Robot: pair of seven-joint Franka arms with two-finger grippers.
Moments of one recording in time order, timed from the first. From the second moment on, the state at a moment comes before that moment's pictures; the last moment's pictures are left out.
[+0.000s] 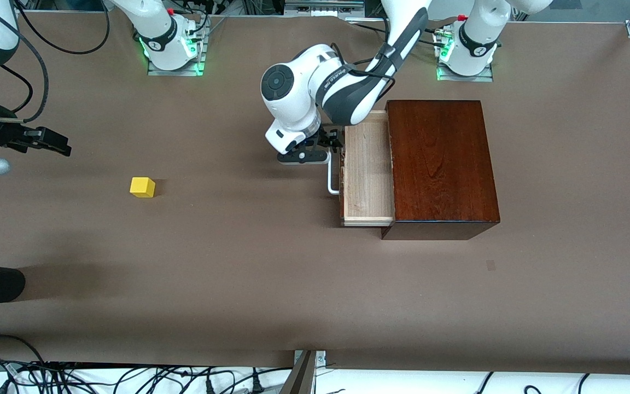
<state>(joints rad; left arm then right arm) -0.90 0.68 0.03 -1.32 0.03 1.76 -0.86 0.11 0.05 -0.17 -1.72 -0.01 1.69 0.01</state>
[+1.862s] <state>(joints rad) -0.28 0.06 0.12 -1.53 -0.02 1.50 -0.24 0.11 0.20 -0.12 -2.18 0.00 2.38 0.01</state>
